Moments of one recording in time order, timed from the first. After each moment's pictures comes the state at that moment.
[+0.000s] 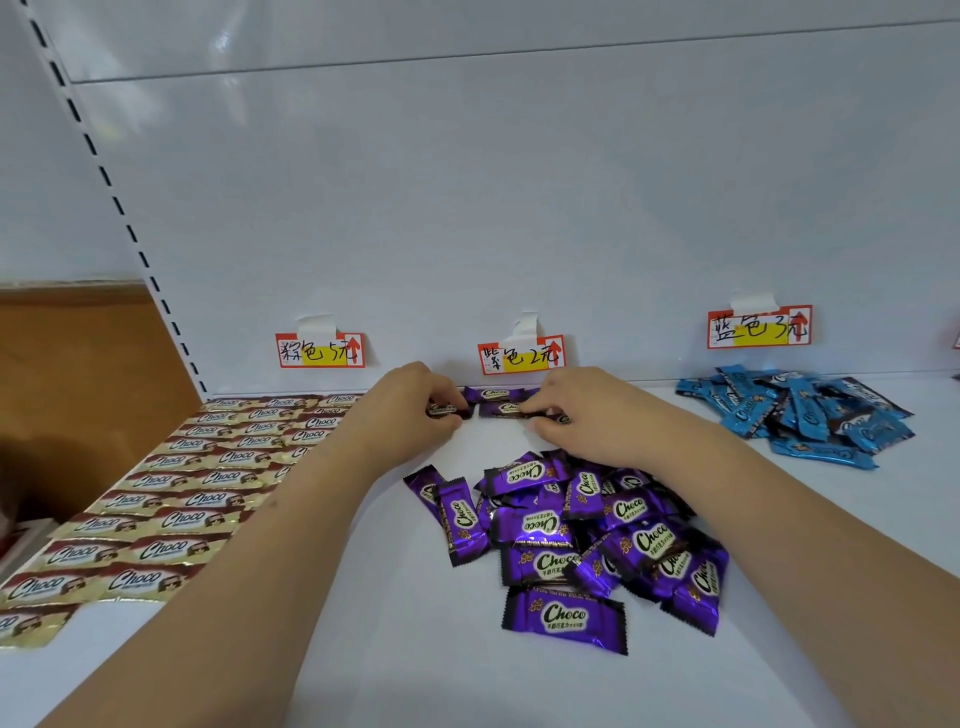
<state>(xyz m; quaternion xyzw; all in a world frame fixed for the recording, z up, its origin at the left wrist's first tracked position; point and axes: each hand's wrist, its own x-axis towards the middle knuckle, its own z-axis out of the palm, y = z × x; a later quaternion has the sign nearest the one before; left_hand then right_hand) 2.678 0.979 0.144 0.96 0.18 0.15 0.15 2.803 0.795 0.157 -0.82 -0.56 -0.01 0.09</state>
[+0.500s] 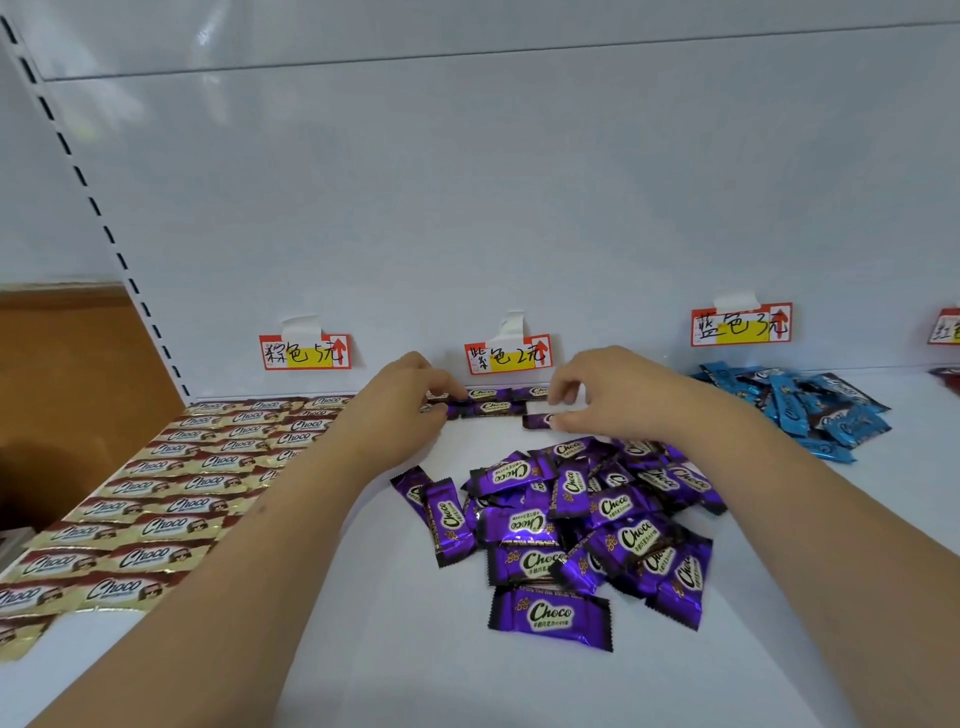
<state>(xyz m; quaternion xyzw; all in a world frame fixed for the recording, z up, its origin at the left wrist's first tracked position) 2.686 0.979 0.141 0.96 0.15 0.17 0.17 2.829 0.776 0.167 -0.86 -0.50 0.00 0.10</state>
